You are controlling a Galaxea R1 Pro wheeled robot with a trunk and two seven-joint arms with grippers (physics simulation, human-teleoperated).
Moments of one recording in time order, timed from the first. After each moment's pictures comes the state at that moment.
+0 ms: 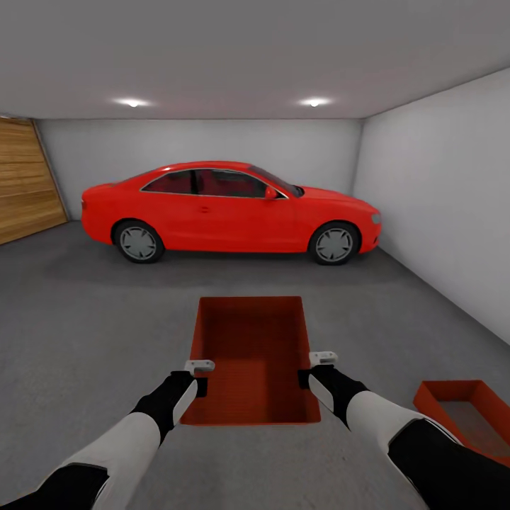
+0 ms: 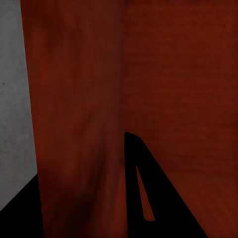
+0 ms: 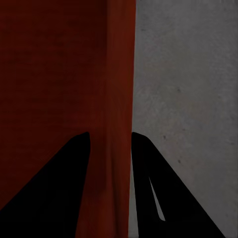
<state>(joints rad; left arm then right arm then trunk) -0.79 -0.11 -0.08 -0.38 0.12 0.46 0.24 -0.93 0.09 0.56 -0.15 -0.55 0.30 -0.23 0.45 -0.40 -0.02</state>
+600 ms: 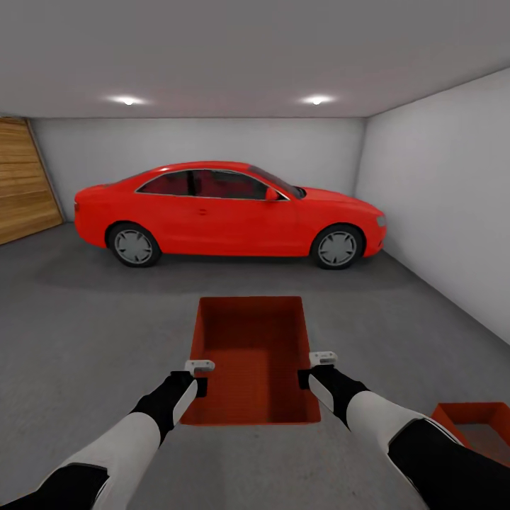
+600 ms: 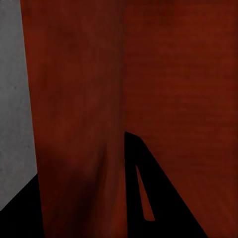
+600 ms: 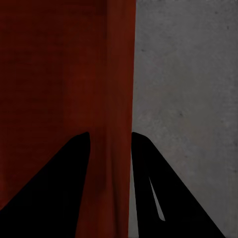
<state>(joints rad) -0.79 -0.11 -0.08 -0.38 0.12 0.46 0.24 -0.93 0.09 0.56 -0.15 -0.55 0.30 -0.23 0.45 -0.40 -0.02</state>
